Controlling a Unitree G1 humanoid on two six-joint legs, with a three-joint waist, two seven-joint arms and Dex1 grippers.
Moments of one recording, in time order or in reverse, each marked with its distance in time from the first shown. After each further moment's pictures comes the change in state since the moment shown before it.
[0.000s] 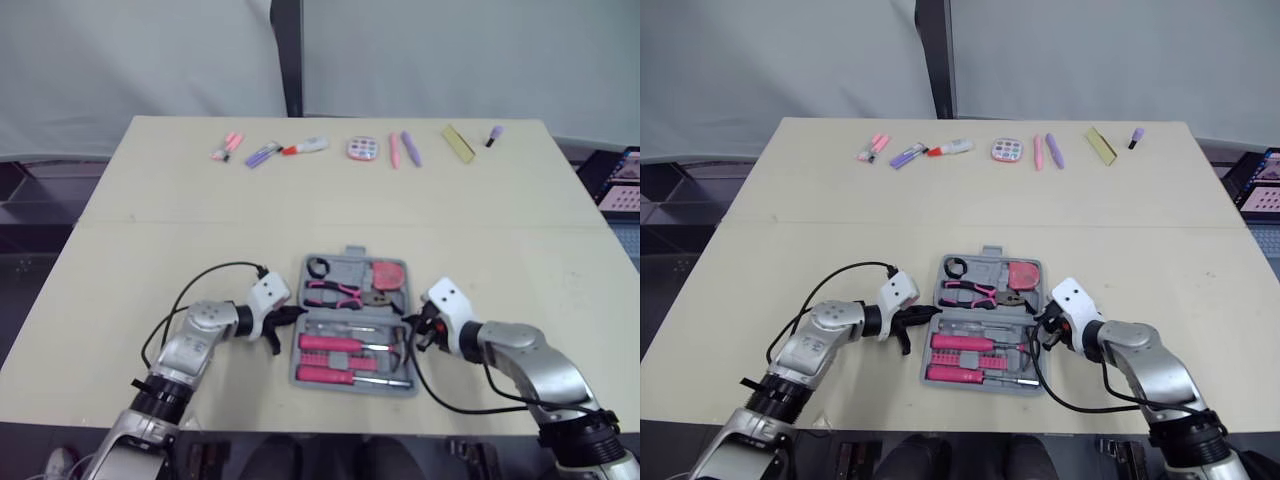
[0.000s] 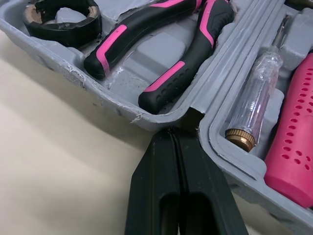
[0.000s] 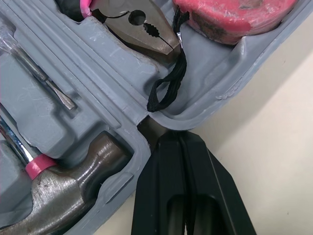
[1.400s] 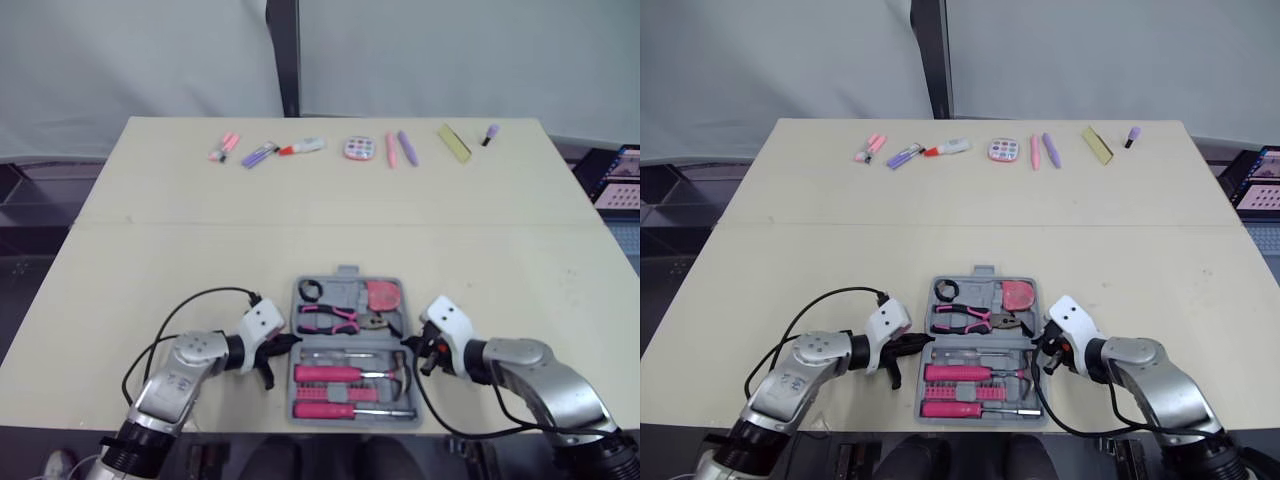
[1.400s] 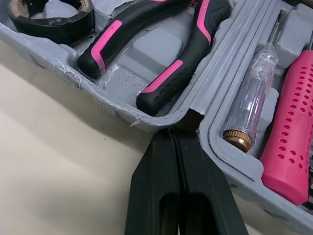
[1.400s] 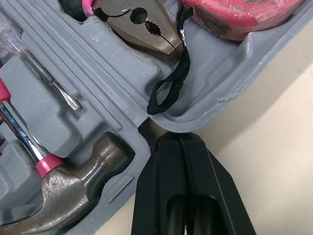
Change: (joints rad) left arm 0.217 0.058 0.020 -0.304 -0.006 0.163 0.021; right arm 0.086 -0.038 0.010 -0.124 0.034 0.074 0.049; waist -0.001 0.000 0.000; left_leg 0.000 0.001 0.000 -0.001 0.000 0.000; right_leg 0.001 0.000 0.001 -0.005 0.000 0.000
